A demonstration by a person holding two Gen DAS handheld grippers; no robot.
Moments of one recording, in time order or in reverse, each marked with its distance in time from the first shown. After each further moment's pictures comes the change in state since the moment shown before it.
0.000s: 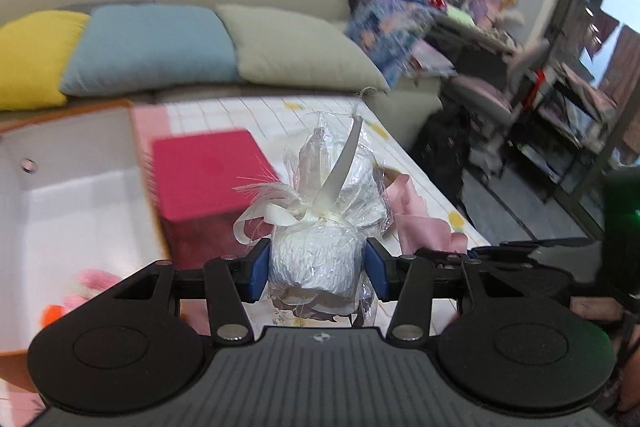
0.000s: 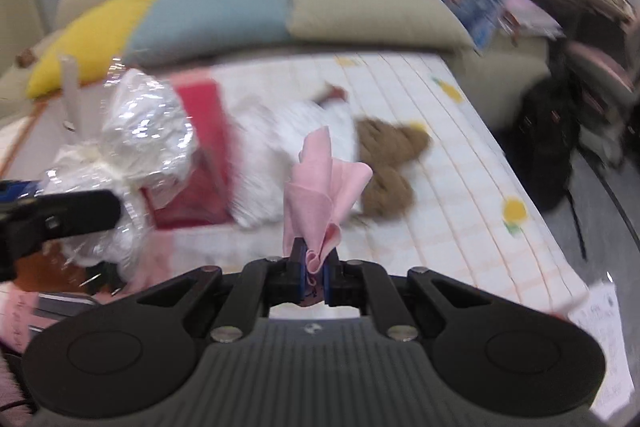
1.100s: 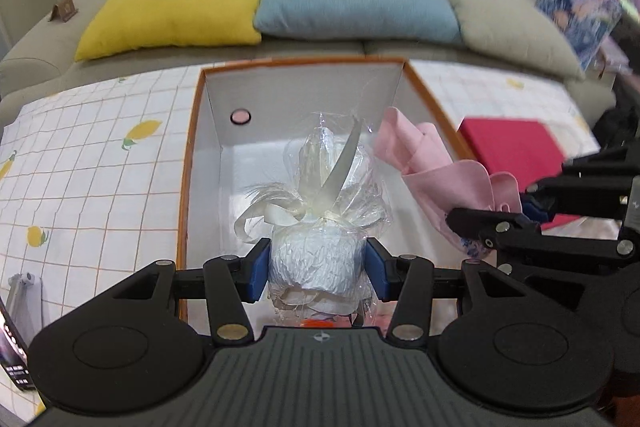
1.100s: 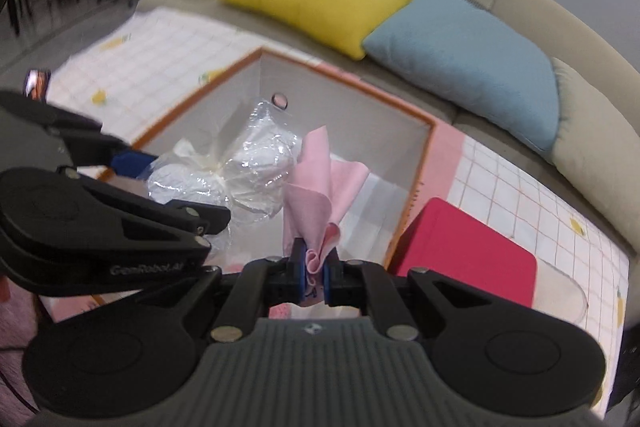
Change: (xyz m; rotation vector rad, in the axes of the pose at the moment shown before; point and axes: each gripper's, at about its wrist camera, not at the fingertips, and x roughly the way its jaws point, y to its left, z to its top) left arm 0.017 0.158 0.002 -0.132 0.196 0.418; right arm 0.090 0.221 0.081 -0.629 0.059 0.306
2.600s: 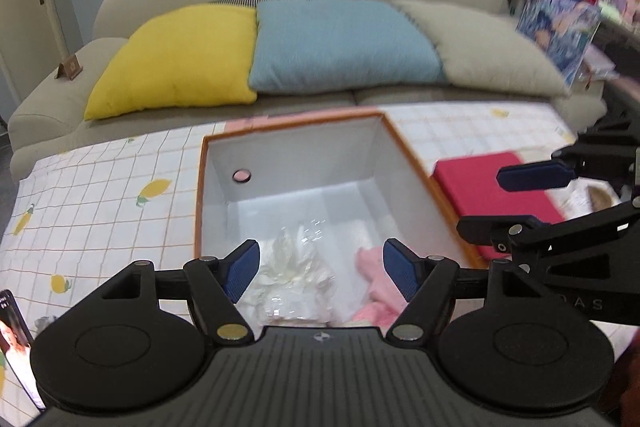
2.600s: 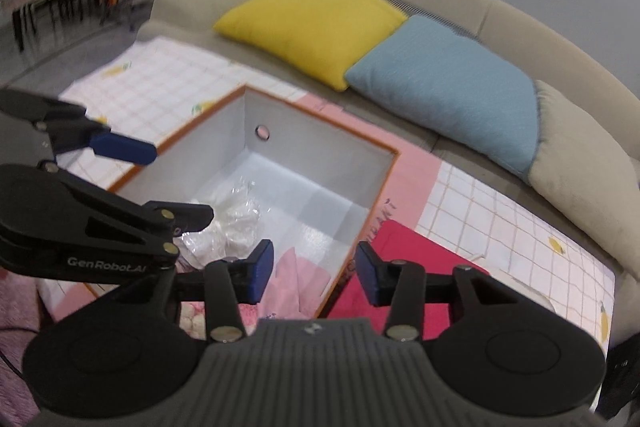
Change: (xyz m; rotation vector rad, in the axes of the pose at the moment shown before) left arm -0.050 -0.018 0.004 0.053 -0.167 0.009; right arm -0.053 -0.028 -0.008 0.037 -0.113 -0.005
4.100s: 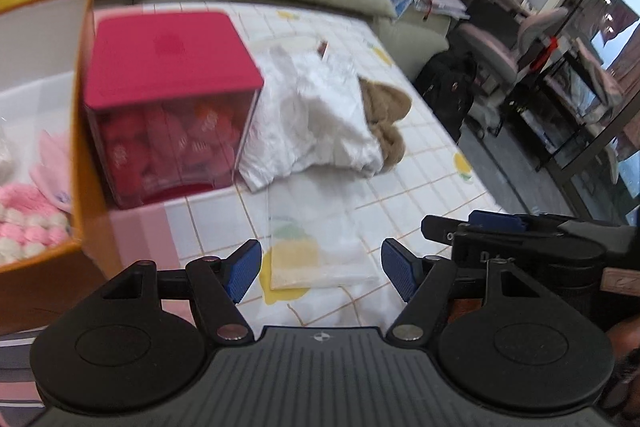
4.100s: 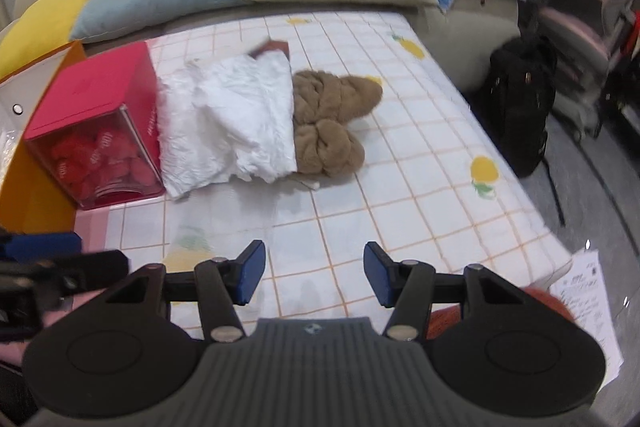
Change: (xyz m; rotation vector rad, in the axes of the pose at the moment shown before) left arm 0.055 -0.178 -0.070 0.005 0.205 -0.478; right arm -0.068 -0.115 -0.218 0.663 0.183 -0.412
